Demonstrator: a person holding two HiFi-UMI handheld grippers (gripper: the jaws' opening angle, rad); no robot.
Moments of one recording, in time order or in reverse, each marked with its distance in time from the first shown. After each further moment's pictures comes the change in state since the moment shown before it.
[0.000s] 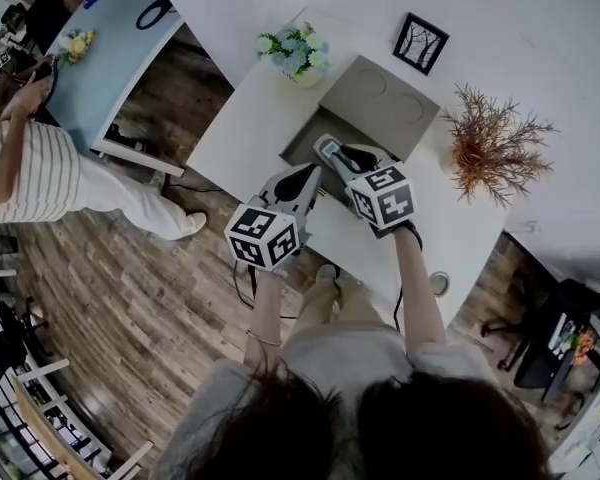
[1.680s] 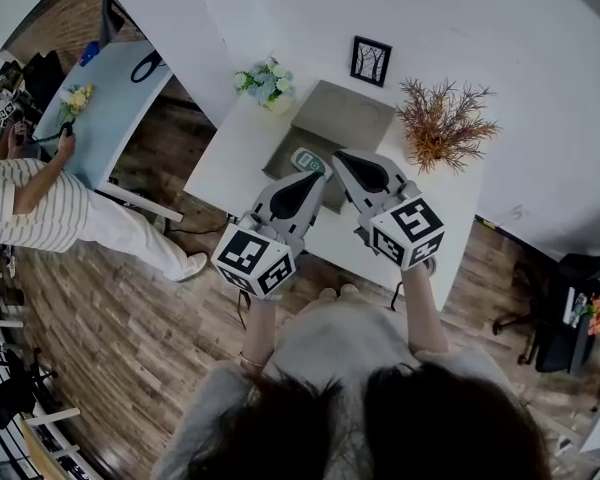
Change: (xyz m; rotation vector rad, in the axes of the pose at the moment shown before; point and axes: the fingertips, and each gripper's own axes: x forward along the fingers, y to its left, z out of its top) left arm -0.064 -0.149 0.081 0.253 -0.190 -0.225; right arm -0.199 0.071 0.098 -0.099 -0.562 -0.033
